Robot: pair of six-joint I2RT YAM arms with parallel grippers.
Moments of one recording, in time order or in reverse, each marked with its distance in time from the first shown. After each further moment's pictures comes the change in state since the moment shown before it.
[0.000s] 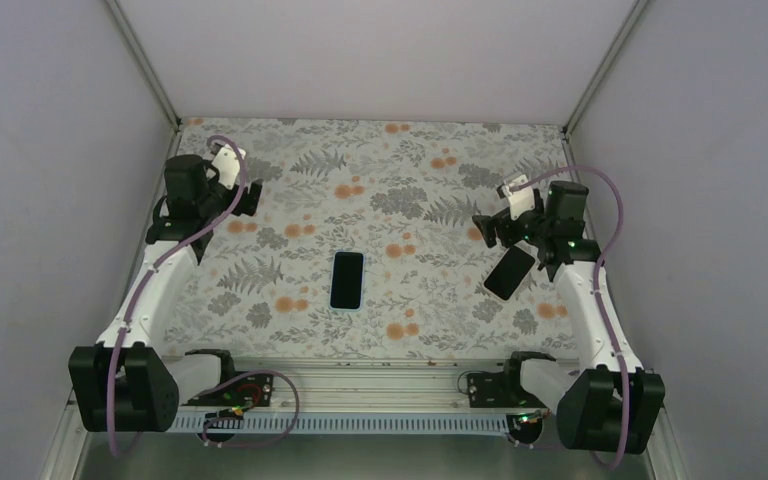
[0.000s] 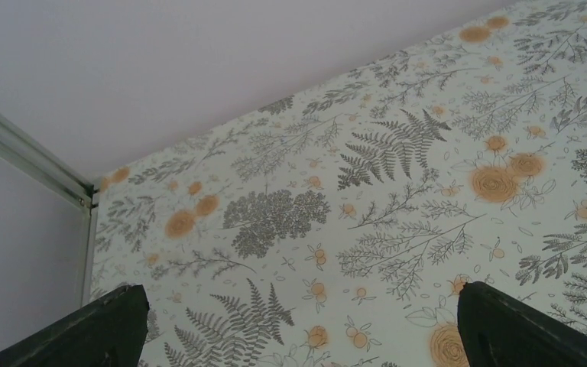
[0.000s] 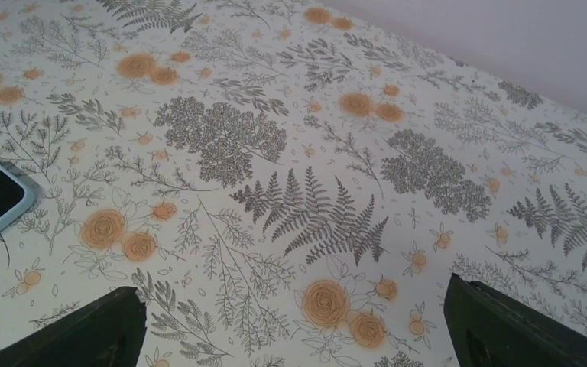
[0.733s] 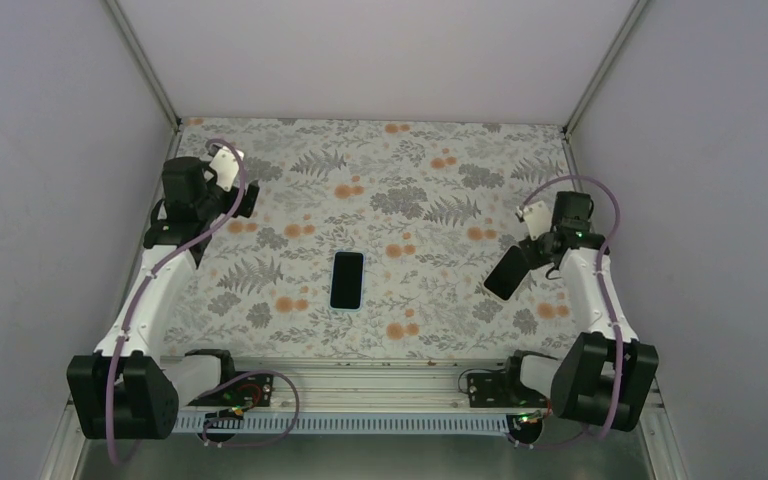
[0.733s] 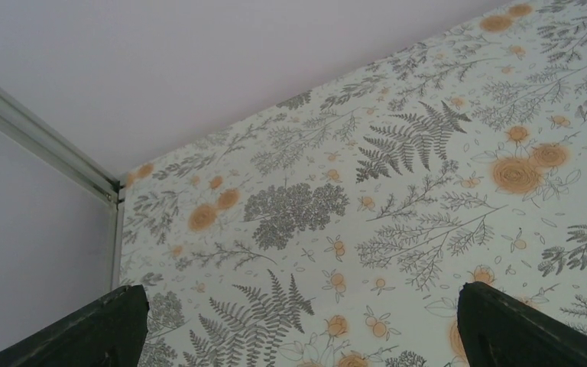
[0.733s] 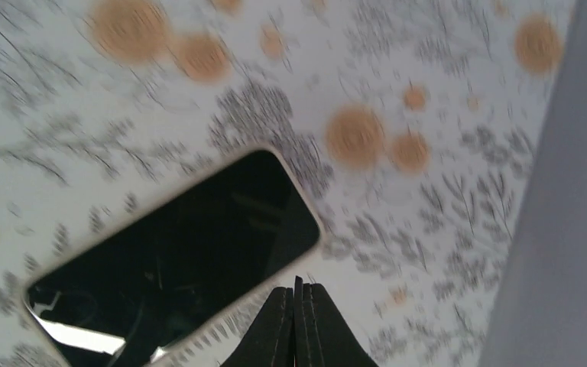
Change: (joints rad) left arm 0.000 -0.029 -0.001 -0.023 -0.048 0.028; right arm -0.110 0.119 0.011 -0.247 0.433 -0.145
